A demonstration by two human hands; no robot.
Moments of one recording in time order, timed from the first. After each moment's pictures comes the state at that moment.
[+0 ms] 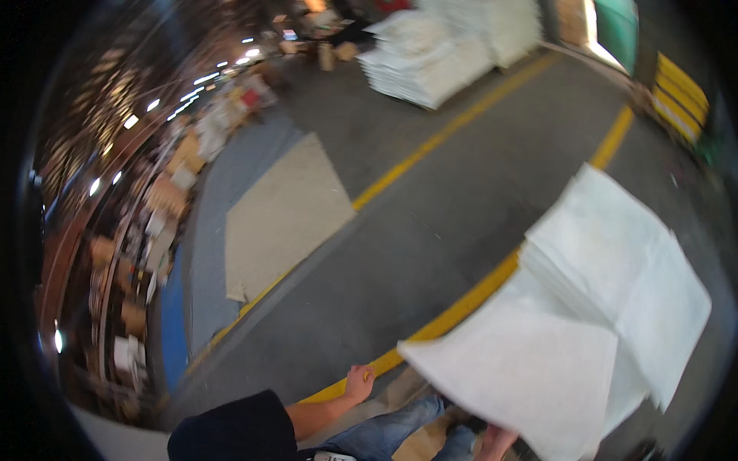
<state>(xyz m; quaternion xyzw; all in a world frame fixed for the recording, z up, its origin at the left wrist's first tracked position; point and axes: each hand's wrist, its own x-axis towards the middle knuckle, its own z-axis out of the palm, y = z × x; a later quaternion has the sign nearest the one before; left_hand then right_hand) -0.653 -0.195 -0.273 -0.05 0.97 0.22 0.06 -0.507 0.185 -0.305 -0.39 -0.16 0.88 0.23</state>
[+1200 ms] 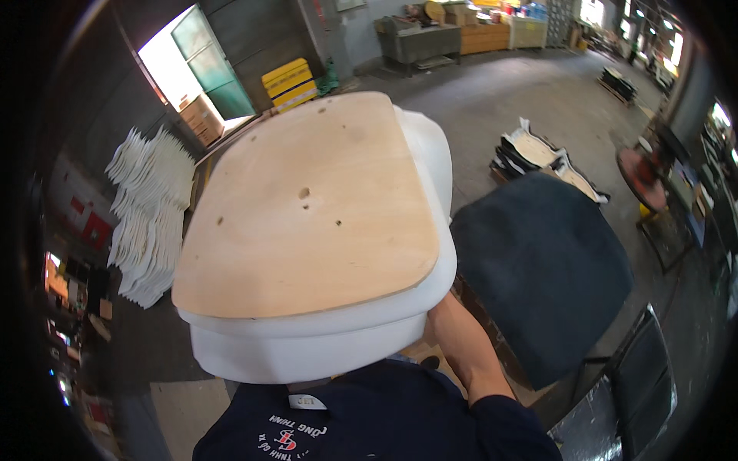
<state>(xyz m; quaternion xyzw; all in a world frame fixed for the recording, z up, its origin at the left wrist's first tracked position) -0.574 0.003 0.199 0.25 0.38 0.68 0.58 -0.281 0.016 0.170 -0.13 -0.27 0.81 0.51</state>
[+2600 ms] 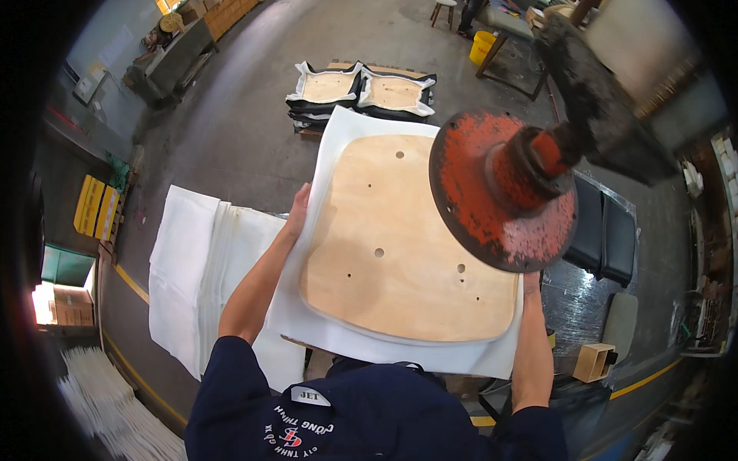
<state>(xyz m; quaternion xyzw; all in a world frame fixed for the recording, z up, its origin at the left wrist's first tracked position) -0.054 0.382 0.025 0.49 0.20 0.16 0.83 0.270 -0.108 -0.012 -0.55 -0.06 0.35 0.76</state>
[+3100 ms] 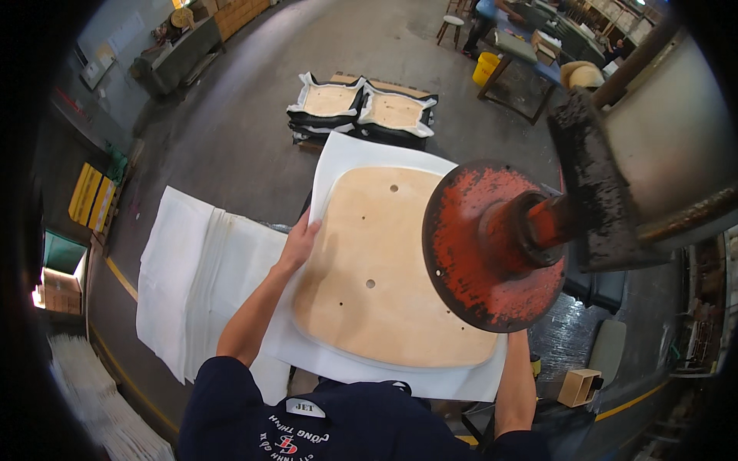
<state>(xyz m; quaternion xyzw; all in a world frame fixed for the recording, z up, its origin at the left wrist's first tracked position) -0.054 0.367 0.026 0.72 0.33 0.19 0.57 0.286 -0.103 -0.026 -0.65 -0.04 0.23 0.72</state>
